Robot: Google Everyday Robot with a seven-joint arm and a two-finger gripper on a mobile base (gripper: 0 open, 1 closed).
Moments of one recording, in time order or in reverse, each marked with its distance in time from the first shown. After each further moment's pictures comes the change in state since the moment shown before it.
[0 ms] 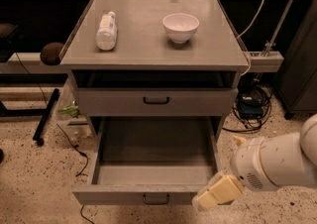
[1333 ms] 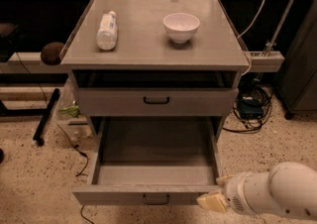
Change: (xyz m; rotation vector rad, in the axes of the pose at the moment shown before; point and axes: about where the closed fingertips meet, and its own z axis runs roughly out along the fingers) arm 0.104 -0.026 0.105 0.048 0.048 0.233
